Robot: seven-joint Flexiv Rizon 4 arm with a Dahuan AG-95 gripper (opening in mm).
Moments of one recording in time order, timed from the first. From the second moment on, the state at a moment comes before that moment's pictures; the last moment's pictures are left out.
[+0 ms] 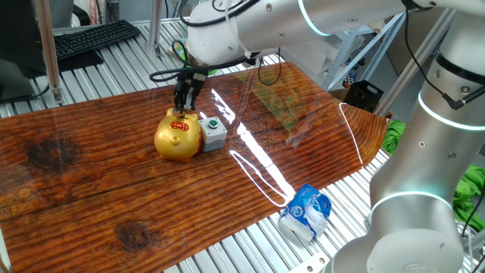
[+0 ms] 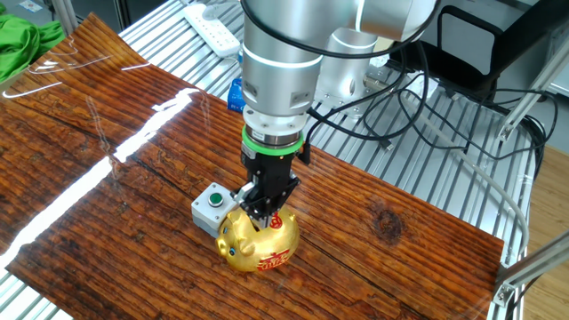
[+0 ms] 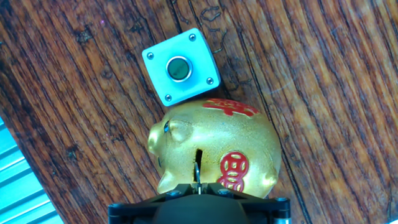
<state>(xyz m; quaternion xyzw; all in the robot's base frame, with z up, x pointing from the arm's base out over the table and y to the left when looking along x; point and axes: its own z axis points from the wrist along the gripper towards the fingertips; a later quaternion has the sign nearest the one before) 0.600 0.087 0.136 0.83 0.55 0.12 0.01</state>
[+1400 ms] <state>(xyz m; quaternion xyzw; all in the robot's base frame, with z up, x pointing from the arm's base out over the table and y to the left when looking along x) 0.588 0.077 0.159 0.72 0.68 0.13 -0.03</state>
